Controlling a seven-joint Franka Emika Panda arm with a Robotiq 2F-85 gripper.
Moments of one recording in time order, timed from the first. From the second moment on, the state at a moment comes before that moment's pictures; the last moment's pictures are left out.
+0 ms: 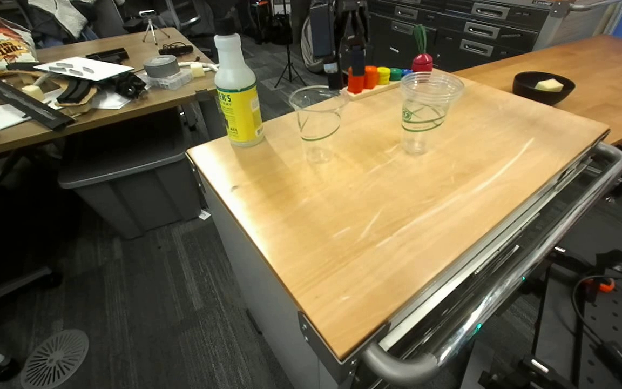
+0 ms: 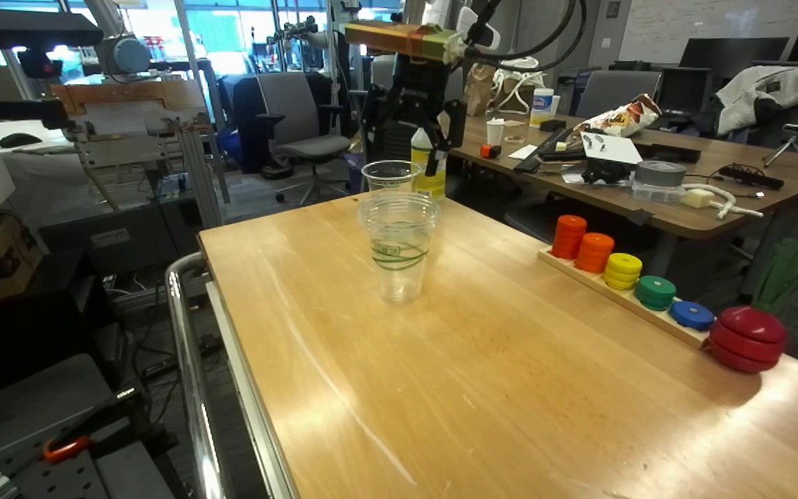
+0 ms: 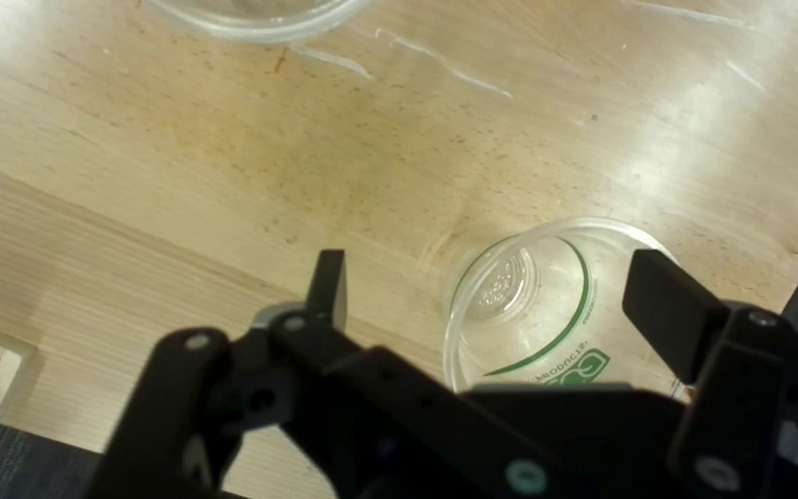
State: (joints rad) arm -0.04 0.36 0.03 -1.64 0.03 1.77 -0.23
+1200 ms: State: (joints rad) arm -0.09 0.39 0.02 -1.64 0.11 1.88 -0.27
